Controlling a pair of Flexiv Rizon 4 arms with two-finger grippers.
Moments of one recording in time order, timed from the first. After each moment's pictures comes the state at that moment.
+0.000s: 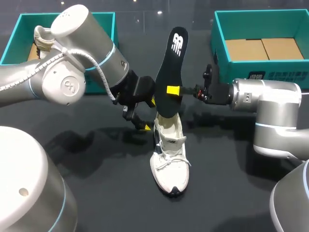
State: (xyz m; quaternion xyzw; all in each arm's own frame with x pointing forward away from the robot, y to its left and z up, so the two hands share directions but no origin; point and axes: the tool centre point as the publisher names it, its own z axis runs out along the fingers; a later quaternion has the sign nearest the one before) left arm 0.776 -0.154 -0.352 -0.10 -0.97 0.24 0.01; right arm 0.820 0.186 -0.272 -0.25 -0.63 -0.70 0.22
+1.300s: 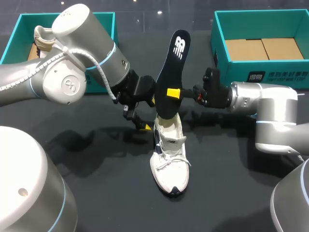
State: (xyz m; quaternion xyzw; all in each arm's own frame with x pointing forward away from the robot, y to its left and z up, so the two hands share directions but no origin) left arm 0.777 -0.154 -0.352 -0.10 -0.97 0.24 0.01; right arm 0.819 0.186 -0.280 -0.19 -0.62 -0.73 0.20
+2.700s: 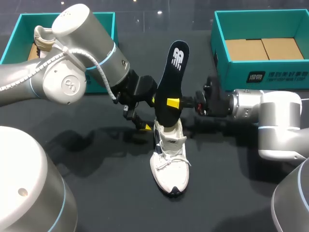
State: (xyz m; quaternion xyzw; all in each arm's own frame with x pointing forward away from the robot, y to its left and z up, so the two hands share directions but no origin) left arm 0.777 -0.155 -0.352 -0.10 -0.97 0.24 0.01; right arm 0.797 0.186 -0.299 -0.17 -0.66 -0.72 0.13
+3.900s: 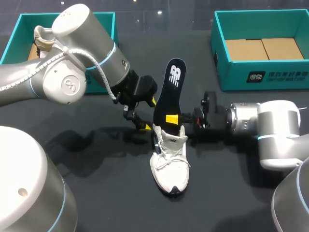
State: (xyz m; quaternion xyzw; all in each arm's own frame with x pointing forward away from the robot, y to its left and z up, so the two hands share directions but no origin) left arm 0.777 -0.155 -0.352 -0.10 -0.97 0.24 0.01; right arm 0.759 0.191 -0.338 -0.21 -0.67 -0.69 0.19
